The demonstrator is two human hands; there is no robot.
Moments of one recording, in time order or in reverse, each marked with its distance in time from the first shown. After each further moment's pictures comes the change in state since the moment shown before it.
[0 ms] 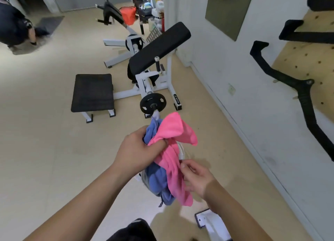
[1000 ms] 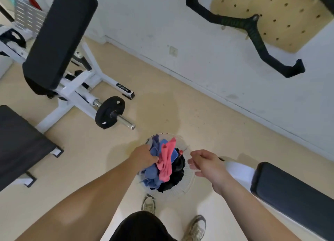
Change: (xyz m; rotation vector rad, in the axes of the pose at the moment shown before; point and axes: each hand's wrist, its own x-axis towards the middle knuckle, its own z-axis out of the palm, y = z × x) left_hand 0.350 -0.195 0.040 0.756 -0.964 0.146; right_hand 0.186 -0.050 0.124 0.354 0.724 0.424
